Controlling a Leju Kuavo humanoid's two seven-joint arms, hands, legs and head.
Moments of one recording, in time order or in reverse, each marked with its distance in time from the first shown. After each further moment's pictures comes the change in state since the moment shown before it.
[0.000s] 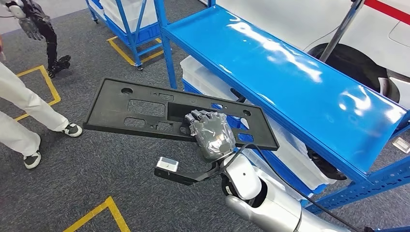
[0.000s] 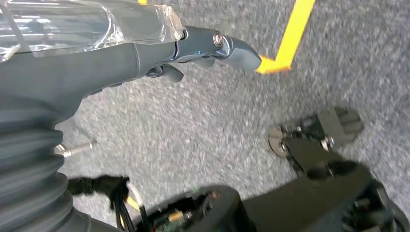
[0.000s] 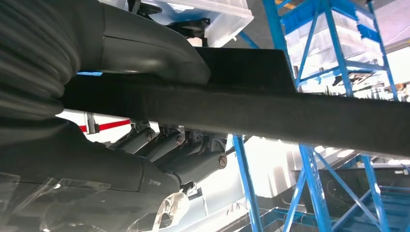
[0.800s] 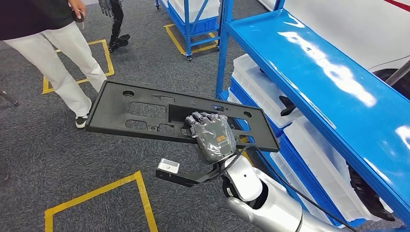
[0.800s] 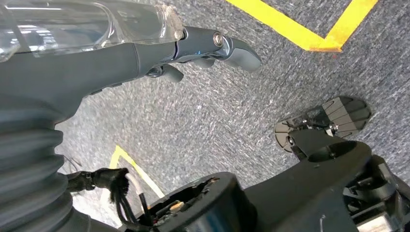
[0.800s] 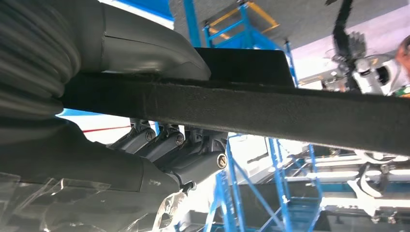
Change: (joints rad) left arm 0.007 0.000 0.006 0.000 -0.016 -0.005 0.002; right arm 0.007 -0.004 0.000 0.002 0.000 -0.002 -0.009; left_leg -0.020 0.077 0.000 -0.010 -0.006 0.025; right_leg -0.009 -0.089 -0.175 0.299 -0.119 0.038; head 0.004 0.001
